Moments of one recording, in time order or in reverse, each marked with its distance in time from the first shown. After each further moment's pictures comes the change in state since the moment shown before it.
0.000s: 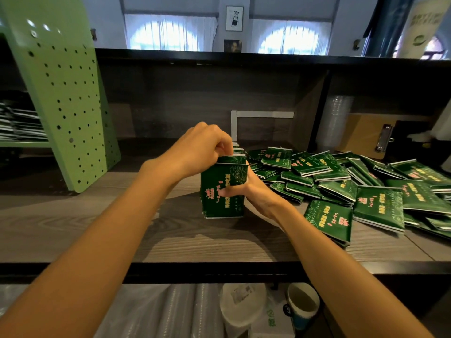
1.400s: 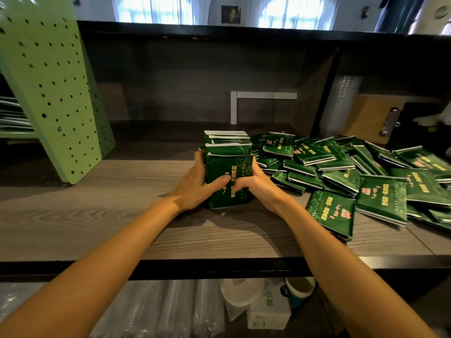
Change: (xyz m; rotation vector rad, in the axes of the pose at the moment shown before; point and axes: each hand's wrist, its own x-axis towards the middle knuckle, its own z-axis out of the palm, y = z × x) left_hand -0.025 -0.050 0.091 -0.635 -0.006 -0.200; right_hand -0.001 0.006 -0.006 -0.039 0.054 0.106
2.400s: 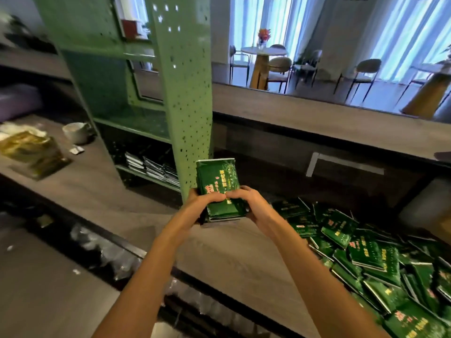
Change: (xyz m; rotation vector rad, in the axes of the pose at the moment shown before) left_hand -0.024 0.168 -0.207 -0.629 0.527 -0.804; right_hand 0.037 -0.249 0.099 0.143 -0.306 0.338
